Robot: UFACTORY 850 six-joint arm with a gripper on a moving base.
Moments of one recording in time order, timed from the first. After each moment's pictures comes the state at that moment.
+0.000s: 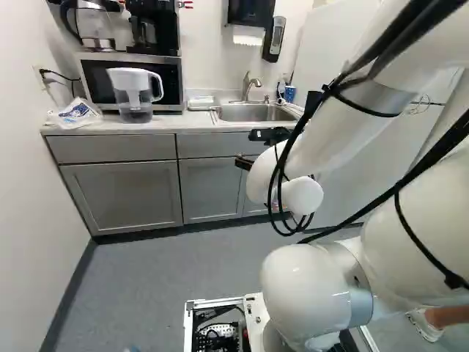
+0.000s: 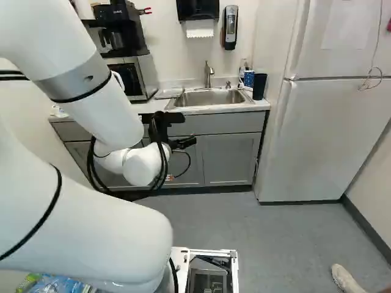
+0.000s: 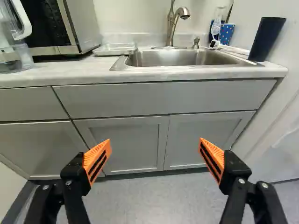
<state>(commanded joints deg) 0.0 15.2 -7.4 0.0 50.0 0.0</state>
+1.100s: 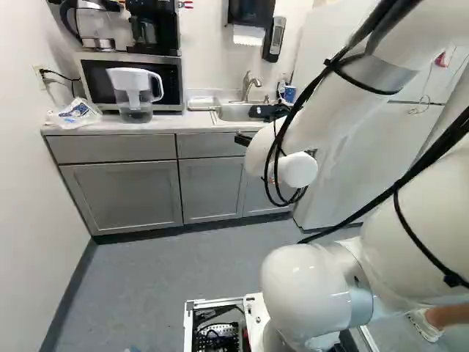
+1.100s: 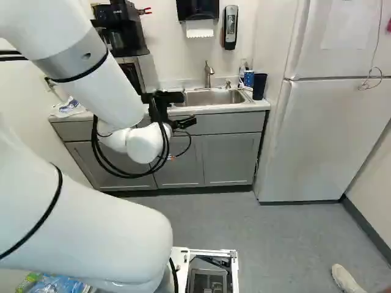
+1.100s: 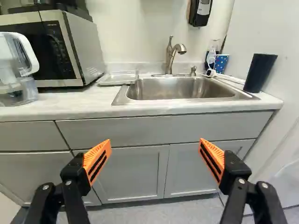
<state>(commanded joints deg) 0.0 14.9 -15.4 0.0 48.7 0.0</state>
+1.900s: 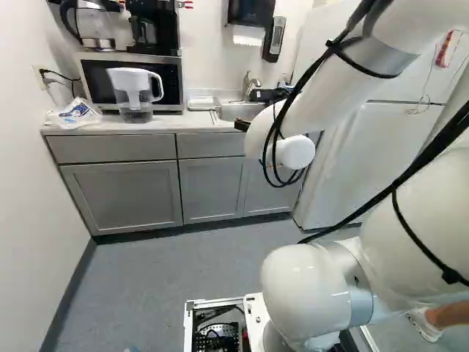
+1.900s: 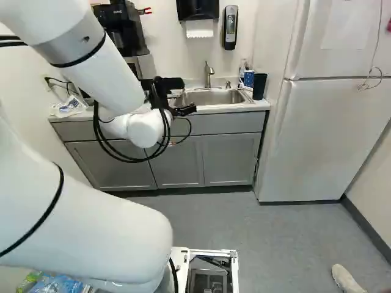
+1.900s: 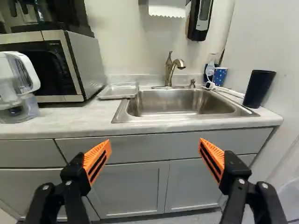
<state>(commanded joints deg) 0.0 14.3 -21.3 0.0 46.4 0.0</state>
